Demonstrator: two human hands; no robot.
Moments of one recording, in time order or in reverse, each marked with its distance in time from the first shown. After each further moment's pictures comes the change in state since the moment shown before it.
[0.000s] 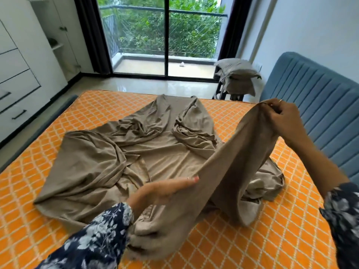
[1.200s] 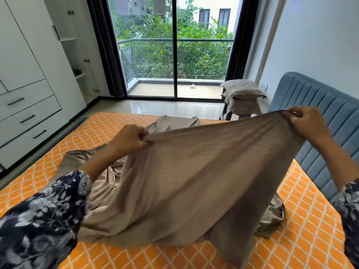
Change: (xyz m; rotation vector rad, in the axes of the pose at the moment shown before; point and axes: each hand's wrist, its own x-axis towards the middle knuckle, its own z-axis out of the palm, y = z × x) left_hand 0.026 0.166 -0.027 1.233 1.051 0.430; right_hand 0.113 0.141 -0.116 -0.153 0.026 0.035
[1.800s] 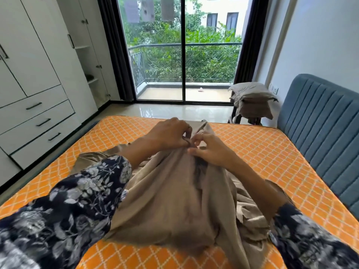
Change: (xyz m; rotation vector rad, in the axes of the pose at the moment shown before) left_hand 0.031 0.070 -0.009 0.176 -0.055 0.195; right_hand -0.102 -0.175 0.127 0.355 -0.634 -0.303
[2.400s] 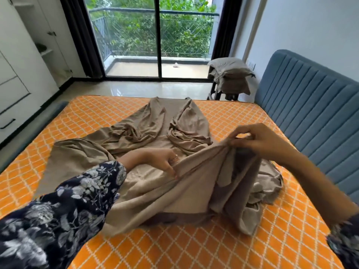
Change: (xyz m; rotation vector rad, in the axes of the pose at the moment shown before) left_hand -0.068 -0.120 0.098 -0.486 -0.839 0.169; right_hand -0.043 -0.031 0.004 -0.061 0.034 0.136
